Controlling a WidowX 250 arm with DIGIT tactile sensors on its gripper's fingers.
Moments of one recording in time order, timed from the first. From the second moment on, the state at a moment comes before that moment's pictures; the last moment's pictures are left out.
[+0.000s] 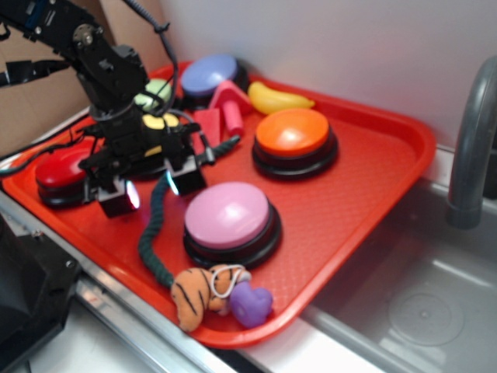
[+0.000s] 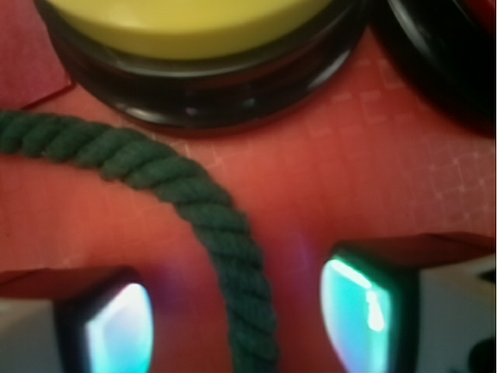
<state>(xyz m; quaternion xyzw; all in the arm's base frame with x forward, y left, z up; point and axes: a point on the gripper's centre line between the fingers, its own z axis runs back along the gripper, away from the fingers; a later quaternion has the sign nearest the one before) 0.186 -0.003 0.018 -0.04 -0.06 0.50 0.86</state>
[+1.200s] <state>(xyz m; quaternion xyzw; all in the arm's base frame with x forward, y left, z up) 0.201 -0.012 0.066 -0.03 -0.08 0.44 0.89</state>
